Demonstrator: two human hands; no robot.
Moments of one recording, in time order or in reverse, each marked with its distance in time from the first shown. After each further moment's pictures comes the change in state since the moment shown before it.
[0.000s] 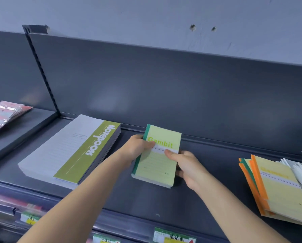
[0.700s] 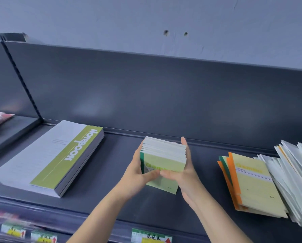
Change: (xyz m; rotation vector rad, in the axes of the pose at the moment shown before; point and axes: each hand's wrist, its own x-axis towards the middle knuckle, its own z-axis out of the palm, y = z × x) left_hand -0.029 -0.042 0.072 -0.099 -0.095 0.384; right_hand -0.040 0.018 -0.051 0.072 -0.079 -0.432
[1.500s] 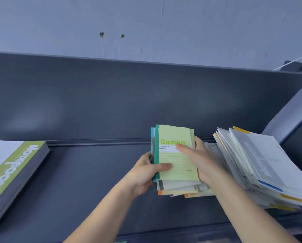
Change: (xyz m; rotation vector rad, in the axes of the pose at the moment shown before) left_hand 0.054 0.027 0.133 -0.295 -0.303 -0.357; right_hand -0.014 -0.064 -0.140 -0.191 0.448 0.217
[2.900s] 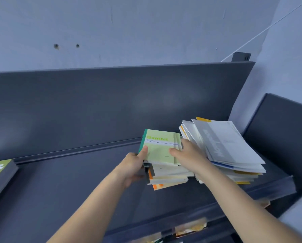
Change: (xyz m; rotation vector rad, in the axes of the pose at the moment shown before) left_hand 0.011 0.011 0.066 0.311 0.195 -0.164; right_hand -0.044 -0.004 -0.074 -0.648 0.085 -0.025
